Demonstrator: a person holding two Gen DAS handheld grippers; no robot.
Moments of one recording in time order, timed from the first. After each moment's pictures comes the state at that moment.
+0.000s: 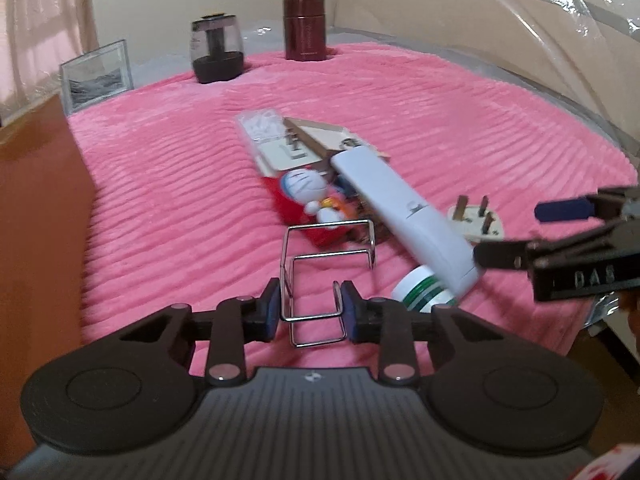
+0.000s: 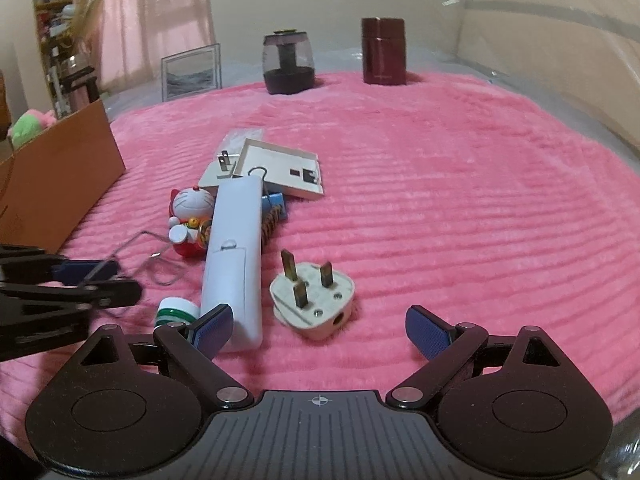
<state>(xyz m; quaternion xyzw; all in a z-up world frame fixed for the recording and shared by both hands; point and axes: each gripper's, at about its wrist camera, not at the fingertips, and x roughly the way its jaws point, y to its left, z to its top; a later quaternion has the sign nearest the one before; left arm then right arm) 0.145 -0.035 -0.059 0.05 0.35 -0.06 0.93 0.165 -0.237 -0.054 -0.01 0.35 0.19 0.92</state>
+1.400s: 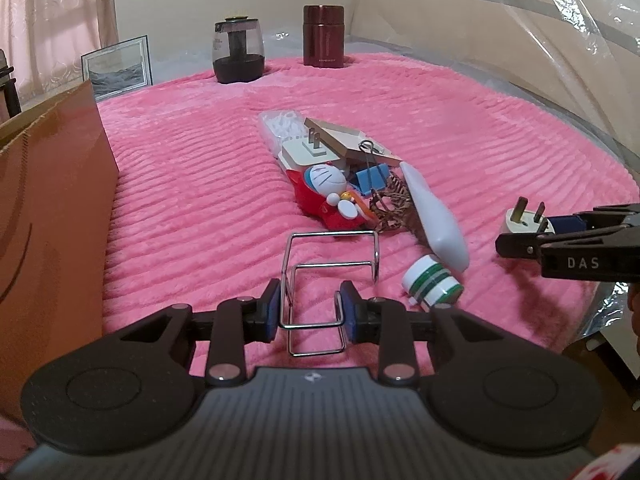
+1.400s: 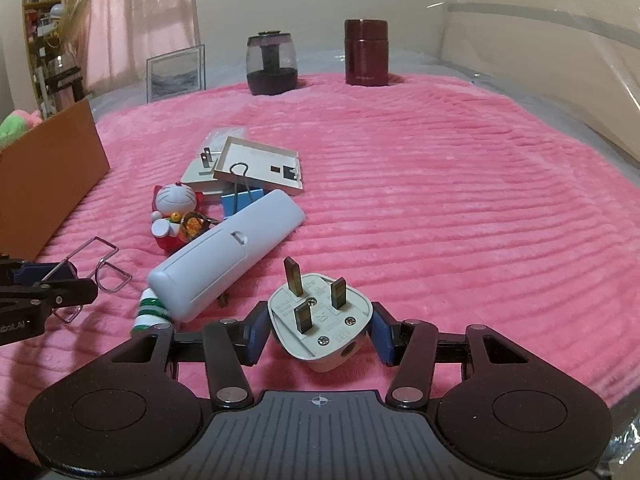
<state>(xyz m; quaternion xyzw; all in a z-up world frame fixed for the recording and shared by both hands) 0.123 -0.026 -0.055 0.02 0.34 -0.04 0.94 0.155 -0.245 -0.056 -0.01 0.36 0.16 0.92</state>
